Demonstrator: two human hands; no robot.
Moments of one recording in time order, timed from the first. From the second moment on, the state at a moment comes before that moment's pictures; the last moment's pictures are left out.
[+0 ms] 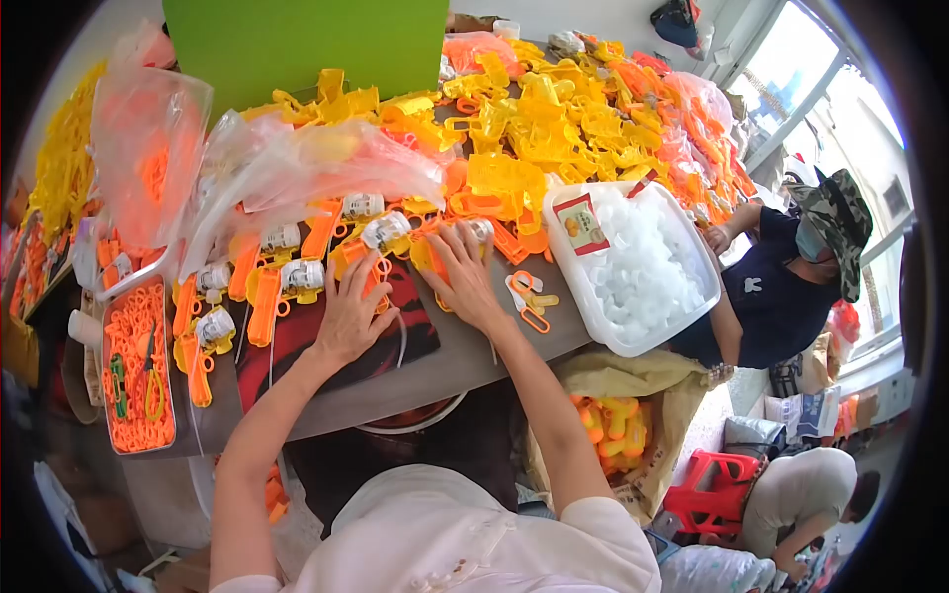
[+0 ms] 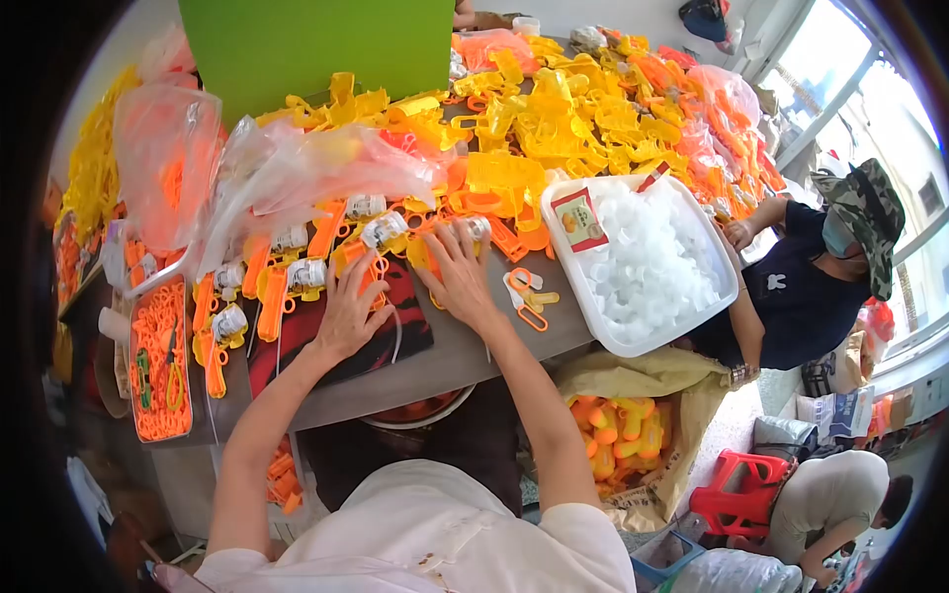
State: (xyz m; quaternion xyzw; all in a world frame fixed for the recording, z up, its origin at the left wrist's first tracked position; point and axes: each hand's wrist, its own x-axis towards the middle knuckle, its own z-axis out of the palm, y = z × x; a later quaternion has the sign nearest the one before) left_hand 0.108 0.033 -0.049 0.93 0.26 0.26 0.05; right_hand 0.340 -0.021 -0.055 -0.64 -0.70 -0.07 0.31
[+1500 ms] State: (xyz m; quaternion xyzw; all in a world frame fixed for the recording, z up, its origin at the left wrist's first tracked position) left_hand 0.116 0.038 -0.037 0.92 0.29 0.24 0.10; right_hand 0.490 0.247 0.011 -0.62 -0.44 -0.21 0.61
